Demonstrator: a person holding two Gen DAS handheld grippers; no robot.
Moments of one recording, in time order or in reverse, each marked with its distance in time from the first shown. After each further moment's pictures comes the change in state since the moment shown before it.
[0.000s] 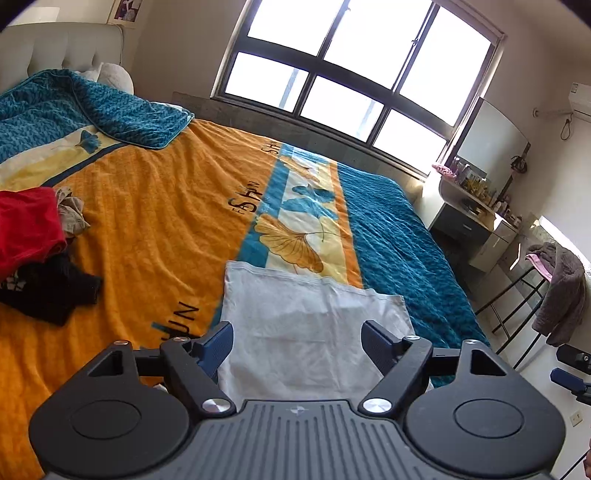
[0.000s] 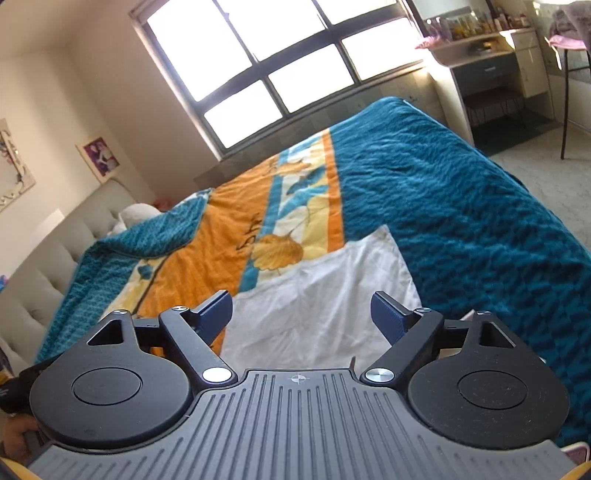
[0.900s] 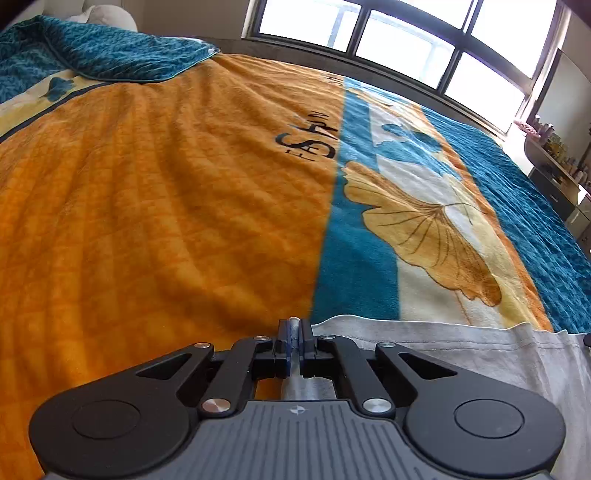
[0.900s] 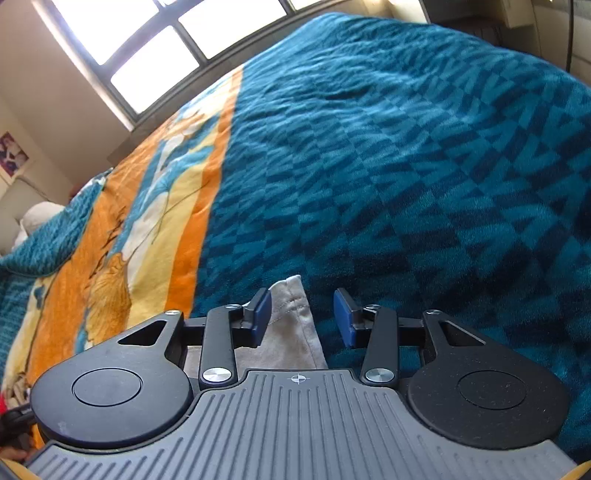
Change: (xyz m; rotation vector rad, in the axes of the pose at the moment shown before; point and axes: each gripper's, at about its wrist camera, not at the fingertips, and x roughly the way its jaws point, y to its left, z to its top) left arm 0.345 0.083 0.039 0.044 0.086 0.121; right arm 0.412 -0.162 0.068 0.075 0.136 -0.136
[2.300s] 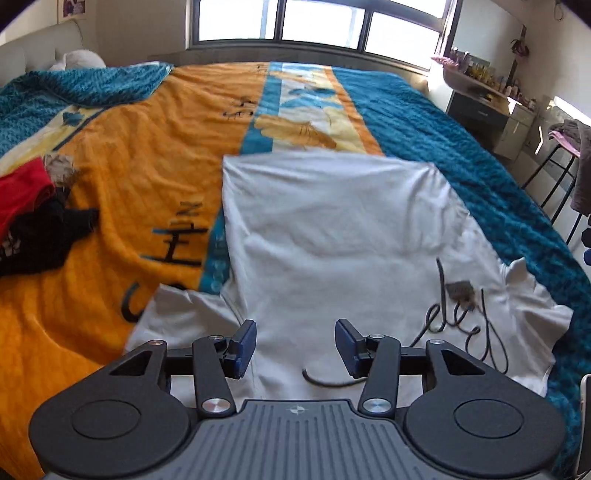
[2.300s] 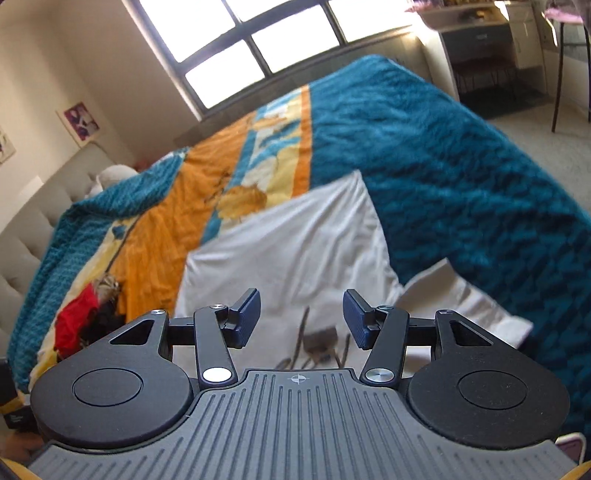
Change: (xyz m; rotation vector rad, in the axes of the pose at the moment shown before) left arm -0.302 -0.075 -0.208 0.160 0.148 0.007; right arm -0.374 0.042 -0.185 -0.088 0.004 0.071
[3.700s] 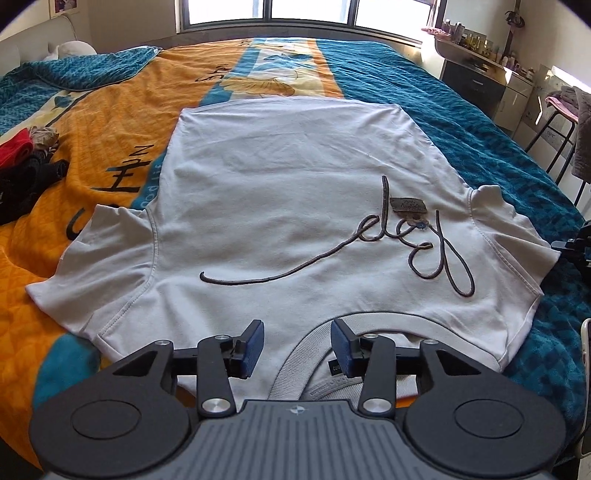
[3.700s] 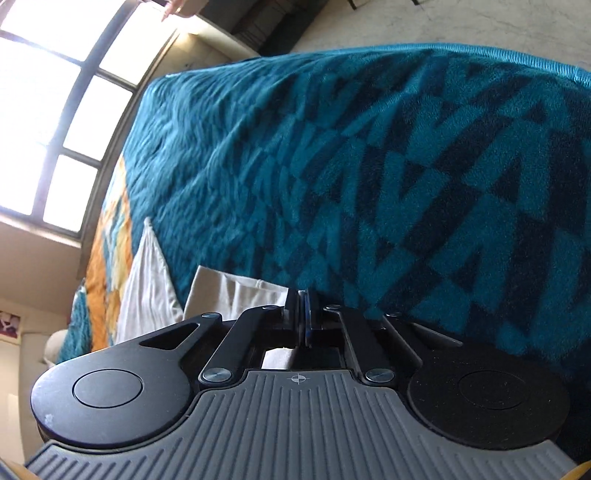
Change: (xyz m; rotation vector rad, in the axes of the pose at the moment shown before) left arm -0.012 -0.085 -0.068 0.058 0.015 0.011; right arm 0.034 -0.224 -0.046 0.702 -0.060 -0.172
